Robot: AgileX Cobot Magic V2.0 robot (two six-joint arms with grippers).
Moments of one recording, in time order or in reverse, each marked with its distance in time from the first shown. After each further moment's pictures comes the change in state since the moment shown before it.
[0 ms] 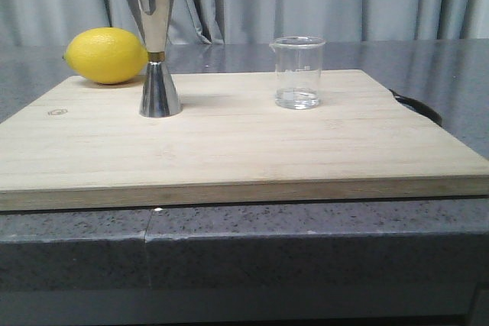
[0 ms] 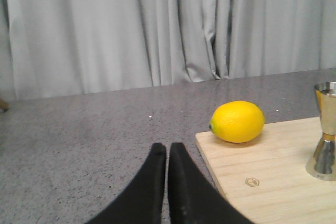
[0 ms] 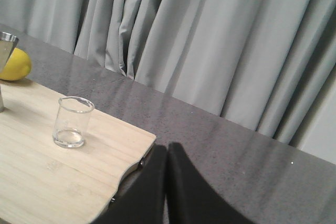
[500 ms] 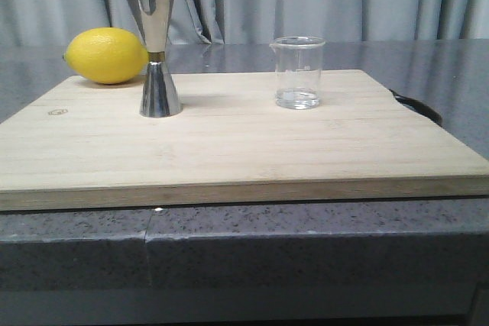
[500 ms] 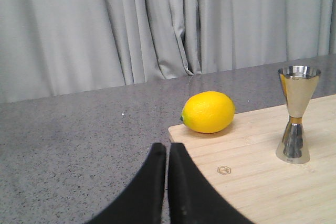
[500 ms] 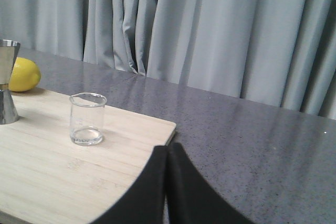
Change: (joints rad) left arm 0.000 0.000 0.065 -0.005 -0.102 -0.006; right arm 0.000 -0.002 0.120 0.127 -0.118 0.047
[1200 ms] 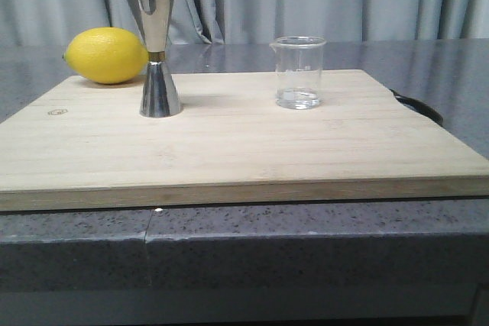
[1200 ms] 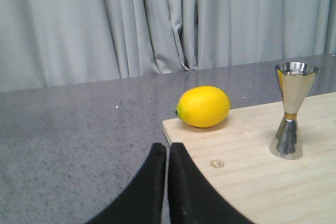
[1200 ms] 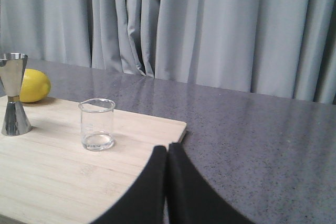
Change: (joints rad) left arm 0.000 0.000 0.020 -0.062 -0.004 -0.003; right arm 0.000 0.000 0.000 0.077 0.001 0.001
